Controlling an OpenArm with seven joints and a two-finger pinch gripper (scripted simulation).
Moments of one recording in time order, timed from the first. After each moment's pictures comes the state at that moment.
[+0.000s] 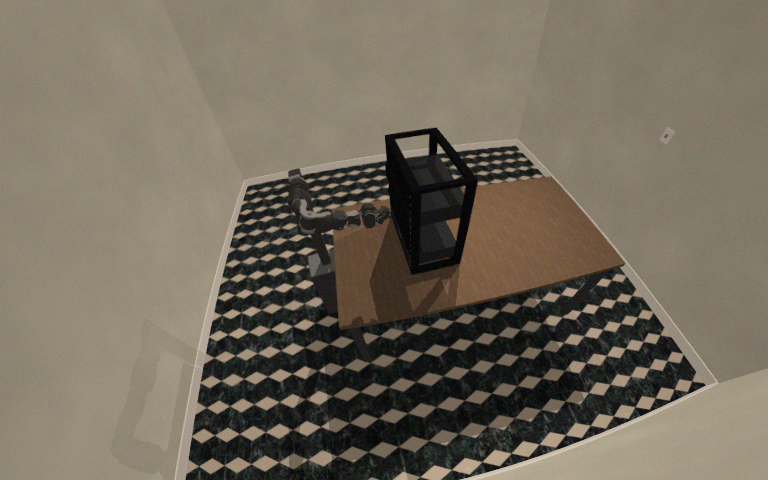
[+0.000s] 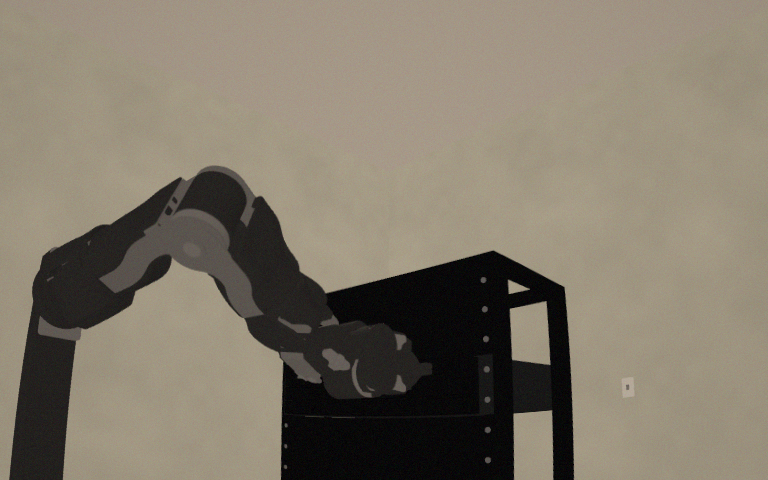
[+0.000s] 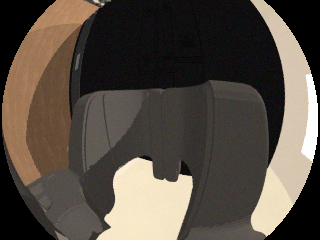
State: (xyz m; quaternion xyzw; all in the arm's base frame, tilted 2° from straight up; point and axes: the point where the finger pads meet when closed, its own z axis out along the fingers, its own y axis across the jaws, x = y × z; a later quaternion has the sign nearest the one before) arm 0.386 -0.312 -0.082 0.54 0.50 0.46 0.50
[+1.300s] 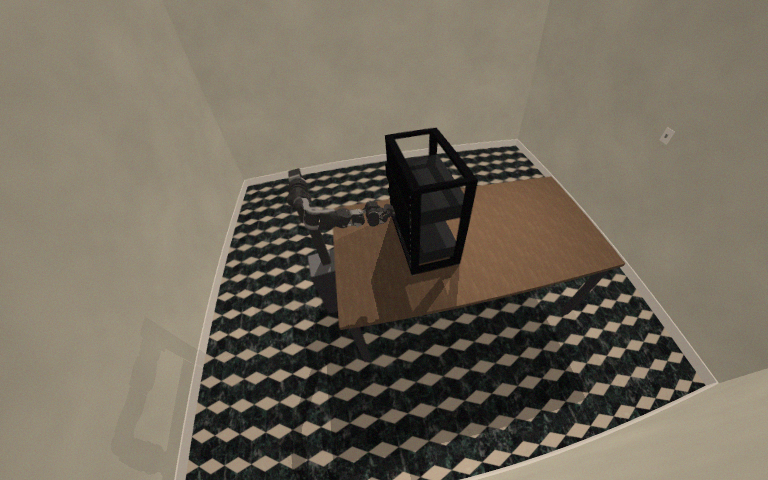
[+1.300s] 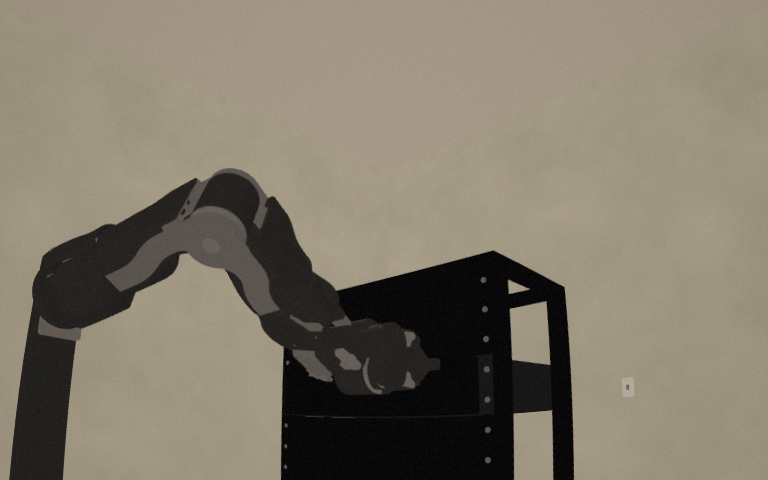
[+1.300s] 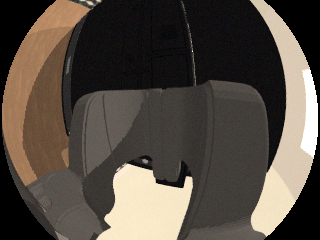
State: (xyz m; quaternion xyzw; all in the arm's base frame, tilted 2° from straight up) arm 0.406 -0.313 -0.074 0.54 0.49 0.47 0.50
